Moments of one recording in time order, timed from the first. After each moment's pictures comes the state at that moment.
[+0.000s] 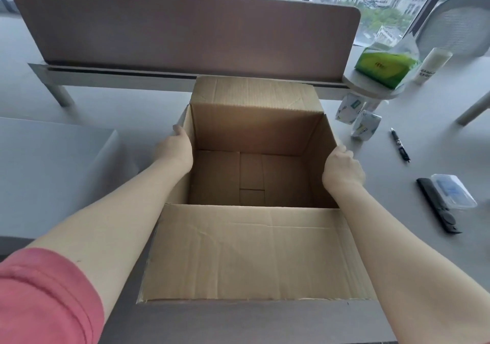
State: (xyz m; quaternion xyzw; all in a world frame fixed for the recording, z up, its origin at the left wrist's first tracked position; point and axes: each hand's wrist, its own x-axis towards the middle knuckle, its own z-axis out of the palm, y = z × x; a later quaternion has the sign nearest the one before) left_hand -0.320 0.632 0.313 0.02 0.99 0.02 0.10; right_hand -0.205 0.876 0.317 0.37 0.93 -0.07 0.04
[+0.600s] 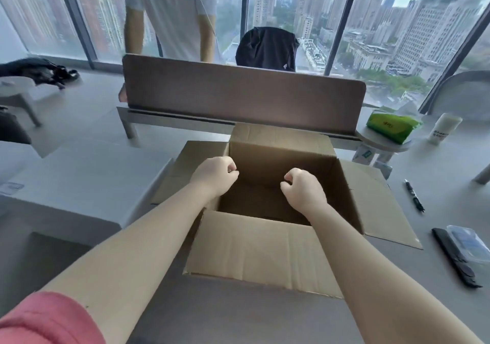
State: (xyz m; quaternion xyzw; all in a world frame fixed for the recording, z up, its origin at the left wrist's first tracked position) left_hand -0.244 0.608 0.378 0.14 0.96 0.25 0.00; right_hand -0.190 0.779 0.371 0.15 0.96 -0.22 -0.05
